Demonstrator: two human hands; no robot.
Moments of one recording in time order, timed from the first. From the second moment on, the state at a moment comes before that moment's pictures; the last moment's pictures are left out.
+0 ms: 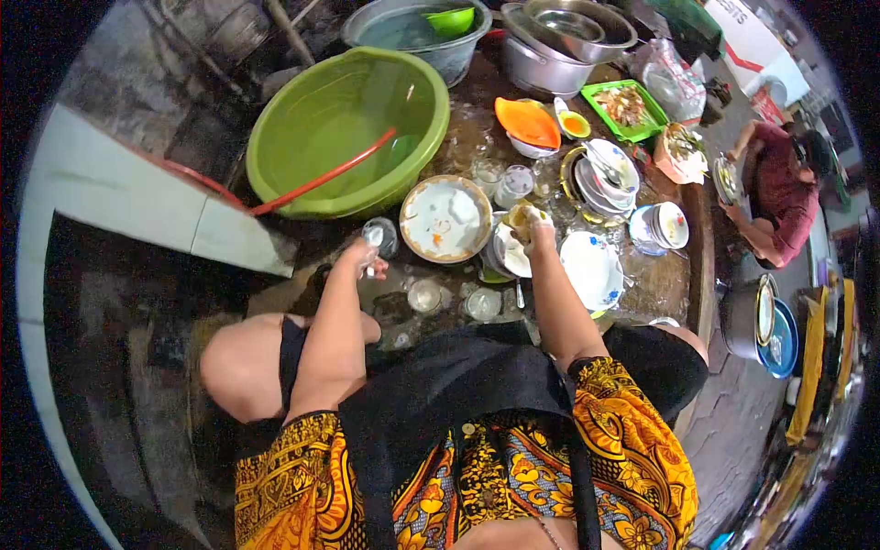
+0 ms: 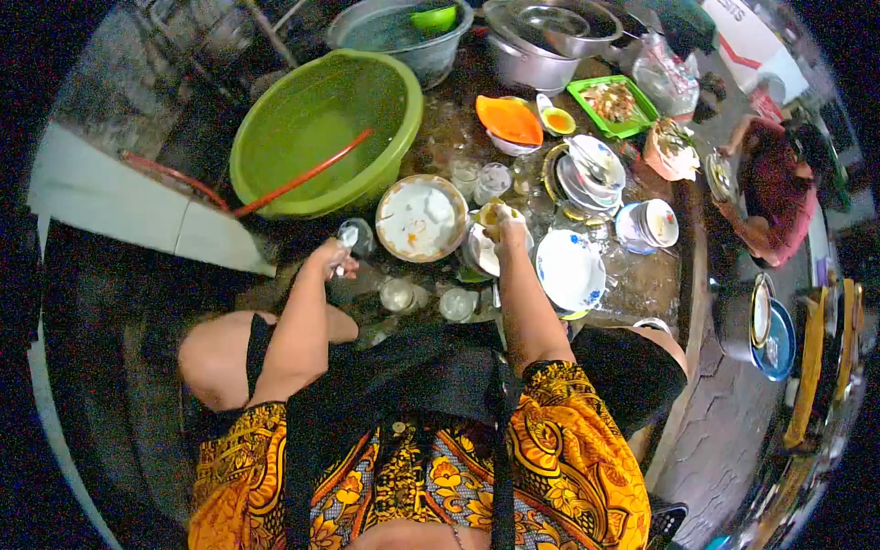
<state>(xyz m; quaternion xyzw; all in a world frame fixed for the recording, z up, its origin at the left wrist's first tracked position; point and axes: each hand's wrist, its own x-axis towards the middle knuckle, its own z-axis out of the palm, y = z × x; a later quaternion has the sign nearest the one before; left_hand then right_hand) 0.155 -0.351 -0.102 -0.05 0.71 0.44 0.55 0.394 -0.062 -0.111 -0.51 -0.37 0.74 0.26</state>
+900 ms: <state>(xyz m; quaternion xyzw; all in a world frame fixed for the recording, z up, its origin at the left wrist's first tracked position) 0.202 -0.196 -0.051 0.37 0.70 0.23 0.57 0.355 0.129 -0.169 -0.40 -0.91 0.06 -0.09</state>
